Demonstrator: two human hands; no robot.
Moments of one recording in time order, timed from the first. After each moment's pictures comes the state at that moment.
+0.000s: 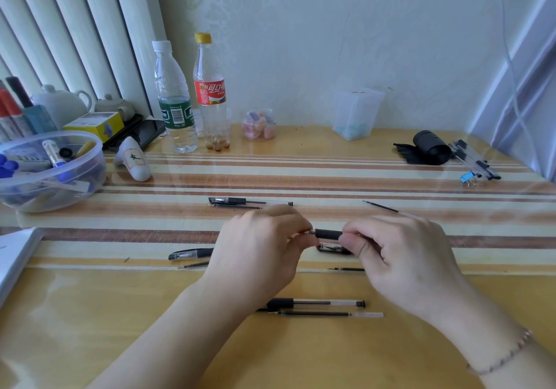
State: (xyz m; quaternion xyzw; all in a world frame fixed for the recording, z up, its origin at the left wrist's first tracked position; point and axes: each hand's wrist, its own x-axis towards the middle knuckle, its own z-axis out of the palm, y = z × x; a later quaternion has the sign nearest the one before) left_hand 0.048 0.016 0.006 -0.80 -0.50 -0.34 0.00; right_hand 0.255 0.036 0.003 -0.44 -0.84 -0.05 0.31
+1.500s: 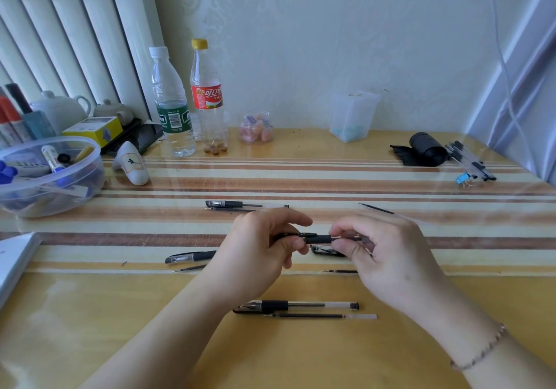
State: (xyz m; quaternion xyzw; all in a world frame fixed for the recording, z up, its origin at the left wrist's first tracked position) left_hand 0.048 0.018 0.004 -0.69 -0.53 -0.38 -0.30; right_hand 0.252 0.042 -0.004 -0.42 -0.82 0.05 0.39
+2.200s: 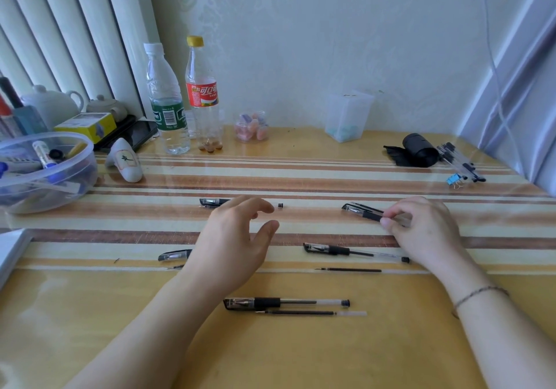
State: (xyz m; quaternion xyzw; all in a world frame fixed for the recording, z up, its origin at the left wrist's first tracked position) left_hand 0.036 0.031 -0.008 -0.70 -0.61 -0.38 -0.08; right_hand 0.319 0.102 -0.021 -0.71 -0.67 0.05 0.23
